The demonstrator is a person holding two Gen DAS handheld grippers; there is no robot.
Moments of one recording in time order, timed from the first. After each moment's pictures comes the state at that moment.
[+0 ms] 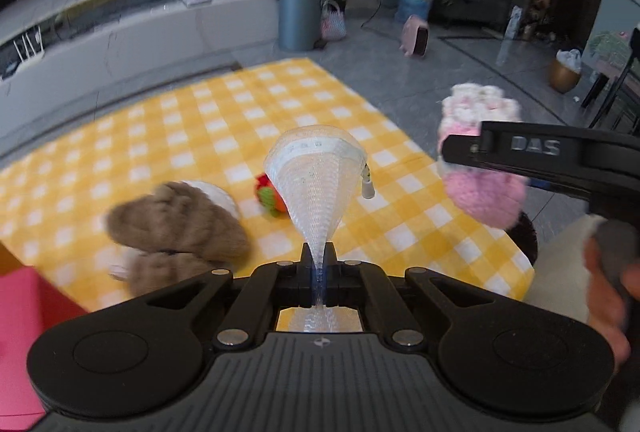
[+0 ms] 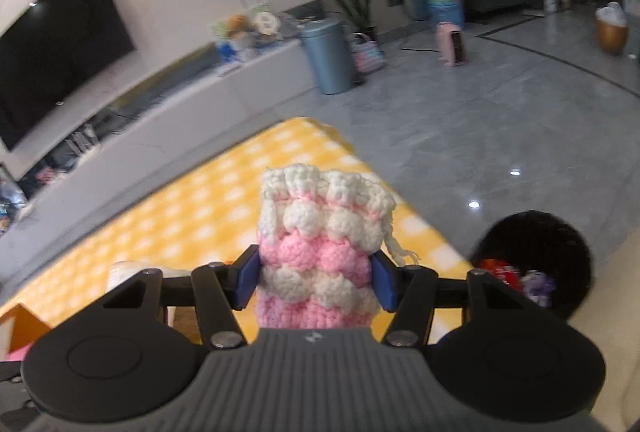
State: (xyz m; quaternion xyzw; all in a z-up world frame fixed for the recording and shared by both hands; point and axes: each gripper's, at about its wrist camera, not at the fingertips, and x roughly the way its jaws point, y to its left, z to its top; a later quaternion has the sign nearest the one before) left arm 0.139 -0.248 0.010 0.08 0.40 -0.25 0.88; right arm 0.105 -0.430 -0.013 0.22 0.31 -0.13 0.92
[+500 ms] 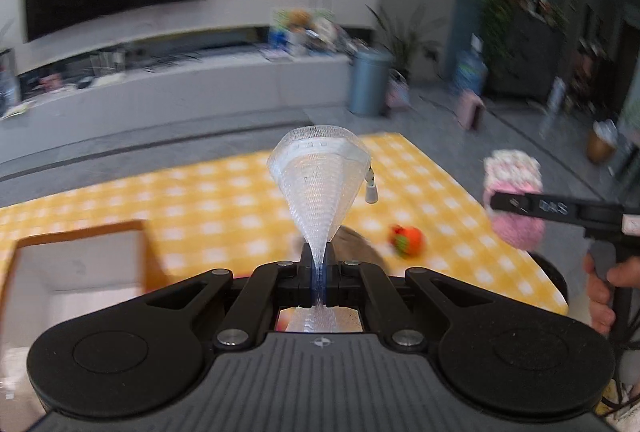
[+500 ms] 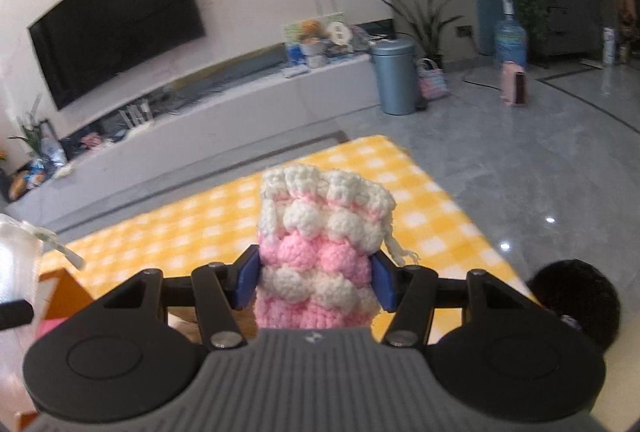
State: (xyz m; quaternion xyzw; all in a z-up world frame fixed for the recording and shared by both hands) left arm 0.125 -0.087 0.080 0.02 0.32 -0.16 0.93; right arm 0.113 -0.354 0.024 0.15 0.29 -0.05 0.94
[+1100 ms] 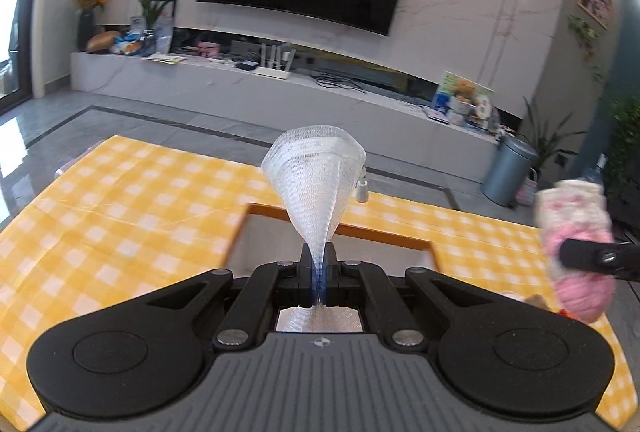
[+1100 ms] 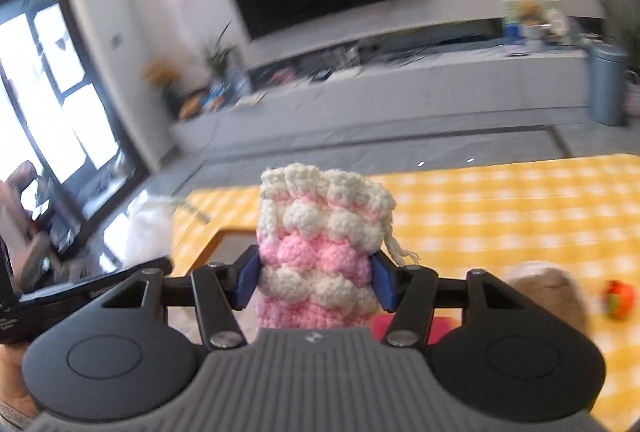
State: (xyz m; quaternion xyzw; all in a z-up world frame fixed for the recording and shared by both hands) left arm 0.136 0.137 0.052 -0.11 0.27 0.02 0.95; right arm 0.150 -0.107 0.066 0.10 0.32 0.24 0.91
